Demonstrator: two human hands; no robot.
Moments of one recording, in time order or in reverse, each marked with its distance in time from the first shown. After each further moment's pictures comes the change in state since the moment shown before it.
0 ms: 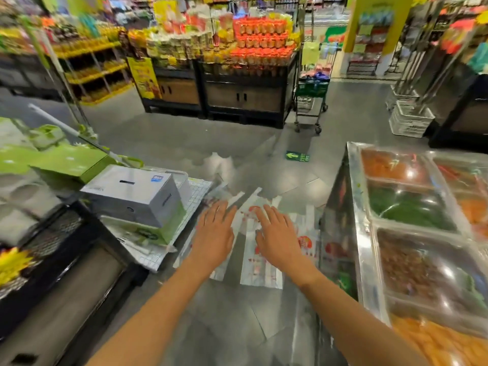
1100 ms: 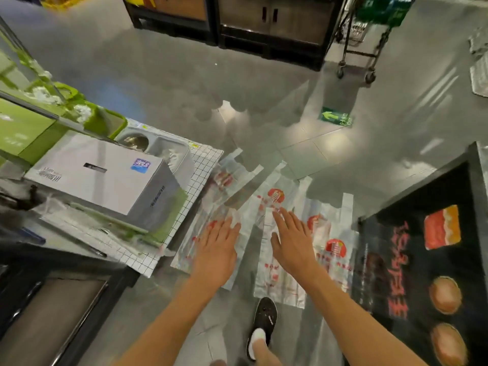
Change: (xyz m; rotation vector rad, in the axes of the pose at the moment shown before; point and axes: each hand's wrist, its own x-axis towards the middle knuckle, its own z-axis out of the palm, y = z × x) left_hand 0.262 -0.220 0.247 -0.138 -0.351 -0.117; right_hand 0.375 0.073 0.241 0.077 -0.302 0.138
